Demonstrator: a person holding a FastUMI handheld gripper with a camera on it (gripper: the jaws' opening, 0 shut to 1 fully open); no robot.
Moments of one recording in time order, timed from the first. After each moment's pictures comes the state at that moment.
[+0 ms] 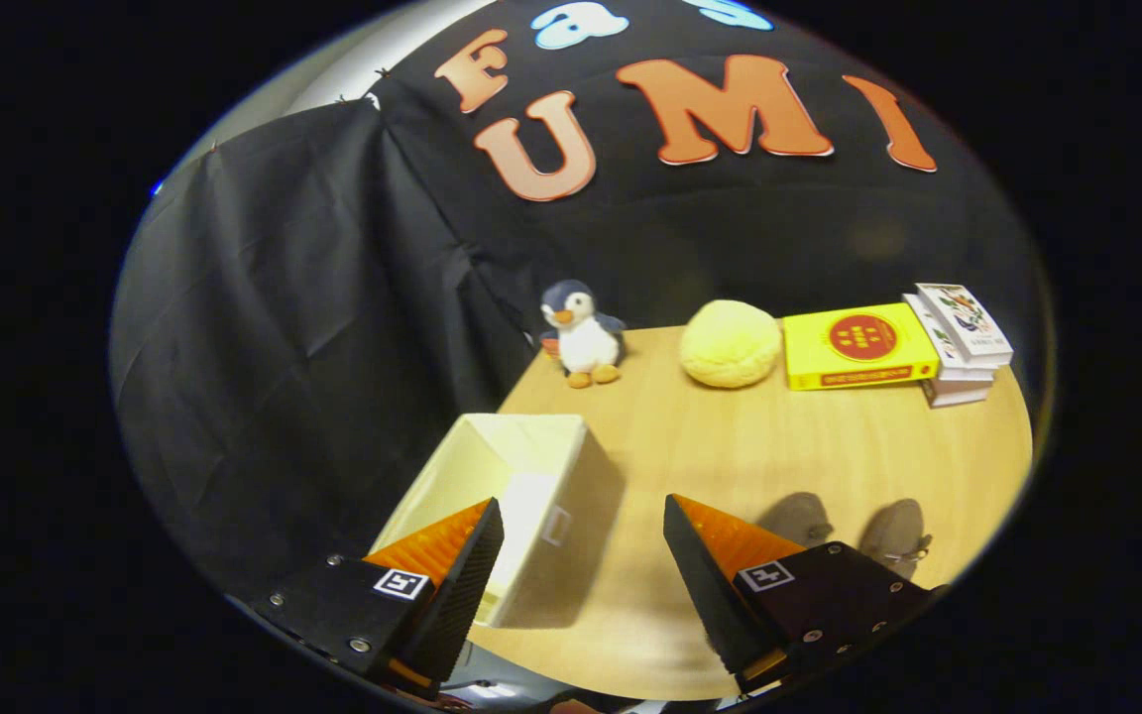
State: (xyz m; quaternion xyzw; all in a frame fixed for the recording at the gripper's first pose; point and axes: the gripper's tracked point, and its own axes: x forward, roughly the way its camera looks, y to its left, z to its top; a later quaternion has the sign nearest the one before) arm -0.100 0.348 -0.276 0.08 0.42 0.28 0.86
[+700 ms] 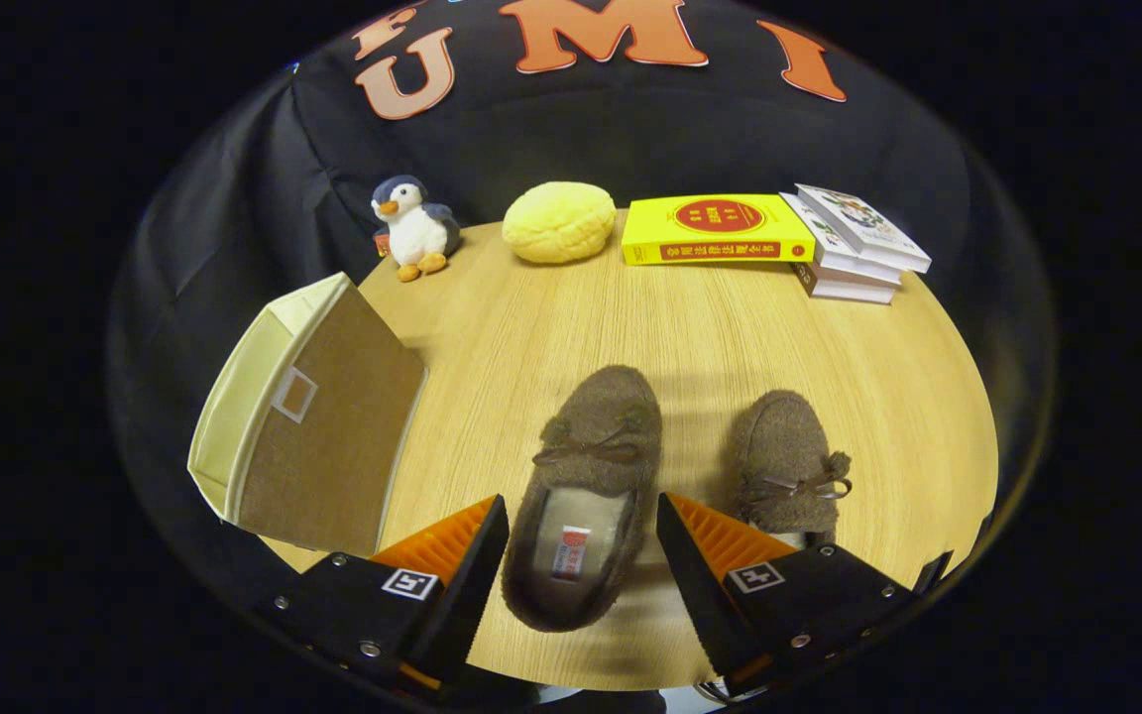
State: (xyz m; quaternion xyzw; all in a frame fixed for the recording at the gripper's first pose) arm -0.109 0.238 -0.433 0.00 0.53 0.16 0.83
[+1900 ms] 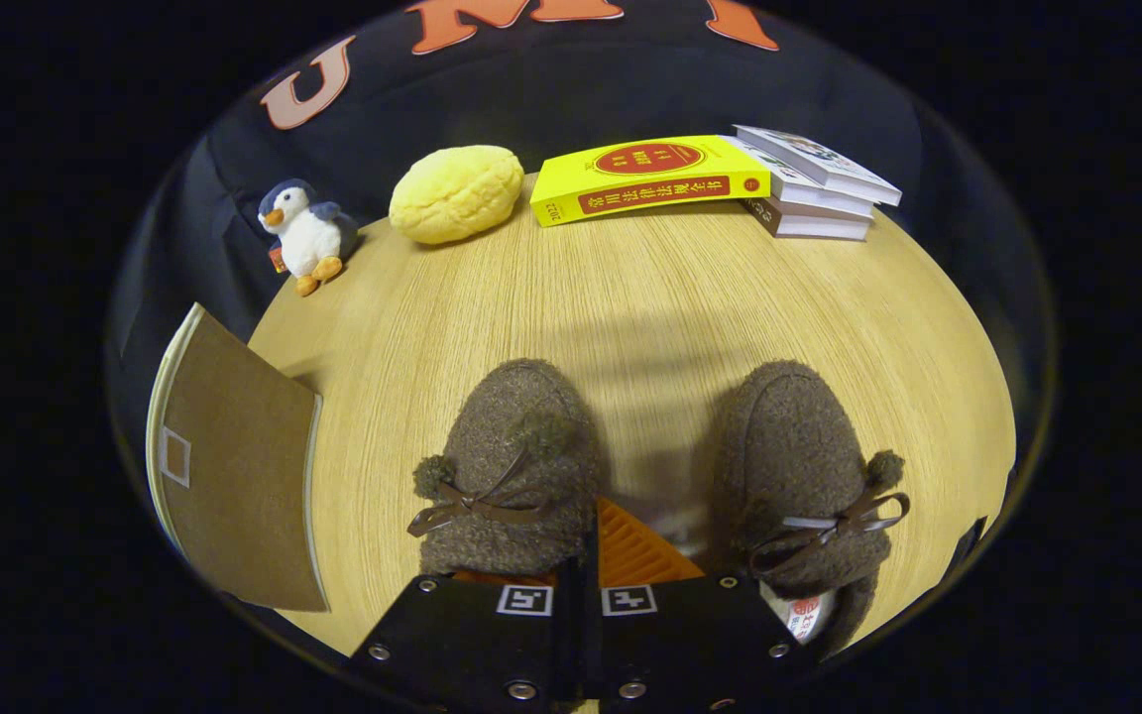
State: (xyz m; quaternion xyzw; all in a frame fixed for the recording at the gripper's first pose) arm -0.070 0.227 -0.491 0.05 0.56 0.06 0.82
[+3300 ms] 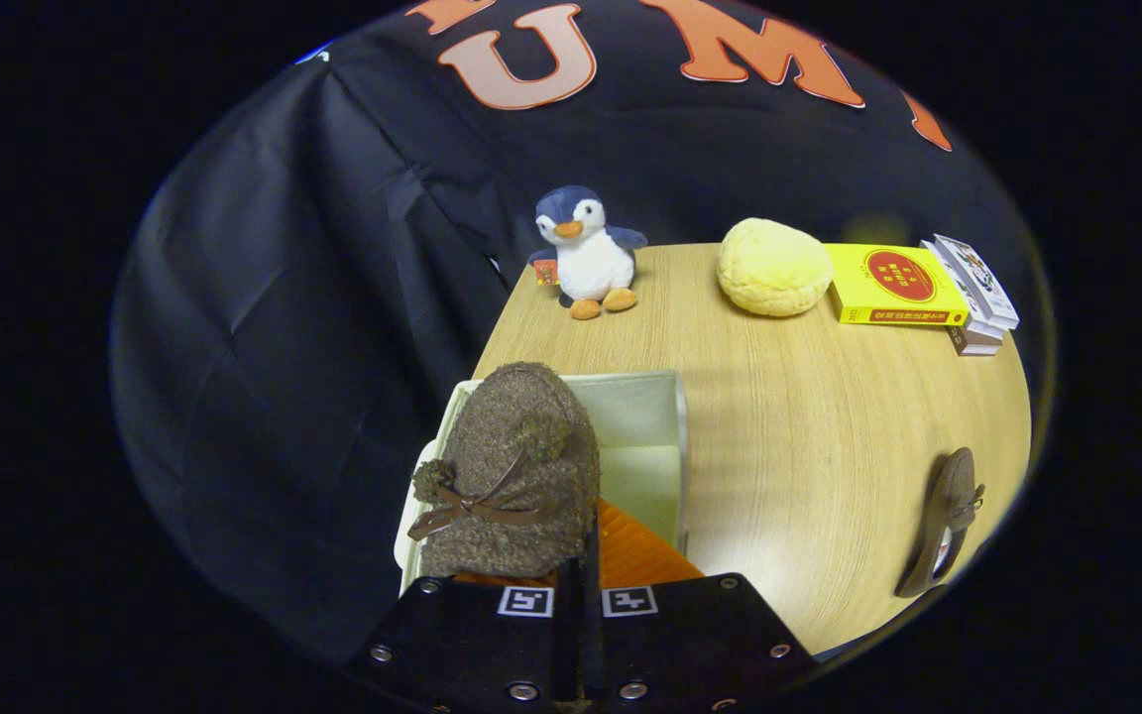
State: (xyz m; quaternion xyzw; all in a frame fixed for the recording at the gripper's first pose) arm -0.109 0.532 -0.324 0.04 0.54 0.22 0.81
